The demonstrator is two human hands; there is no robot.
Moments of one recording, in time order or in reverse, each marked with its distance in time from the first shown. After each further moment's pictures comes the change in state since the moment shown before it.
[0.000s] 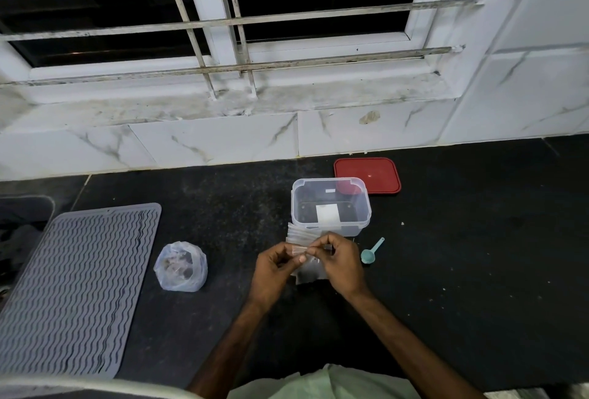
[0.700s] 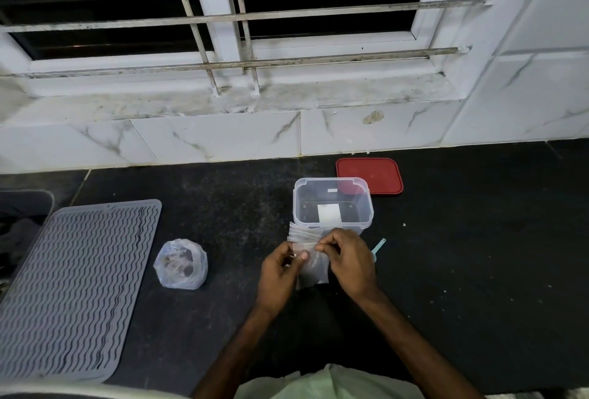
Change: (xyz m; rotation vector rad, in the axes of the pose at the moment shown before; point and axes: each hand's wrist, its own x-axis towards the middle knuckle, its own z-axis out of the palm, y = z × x) left_hand -0.009 -0.002 0.009 -0.031 0.036 0.019; right_hand 0.003 -0.004 -0.016 -0.424 0.024 -0.191
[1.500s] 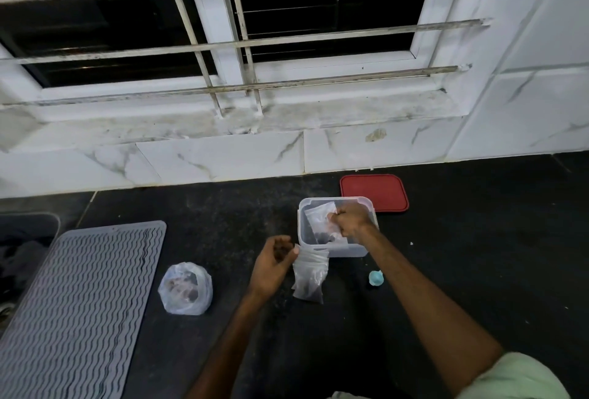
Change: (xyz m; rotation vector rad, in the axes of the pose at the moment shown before) left_hand 0.067 -0.007 -0.032 0.201 0.033 -0.159; right_hand 0.148 0.042 0.015 0.170 -0.202 0.574
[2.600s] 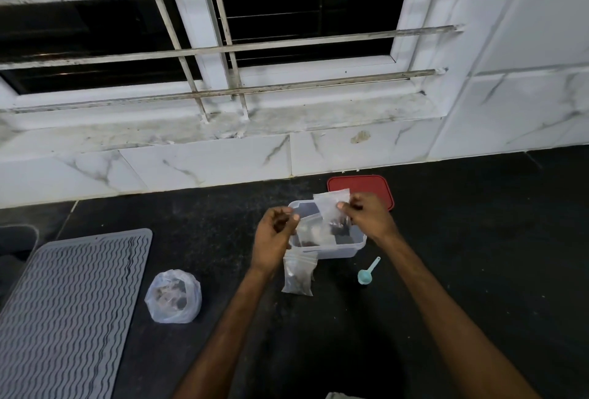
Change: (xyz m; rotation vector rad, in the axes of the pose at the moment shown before) left_hand 0.006 0.080 0.021 -0.192 0.024 0.080; right_hand -0.051 -0.004 -0.065 0.042 0.105 -0.301
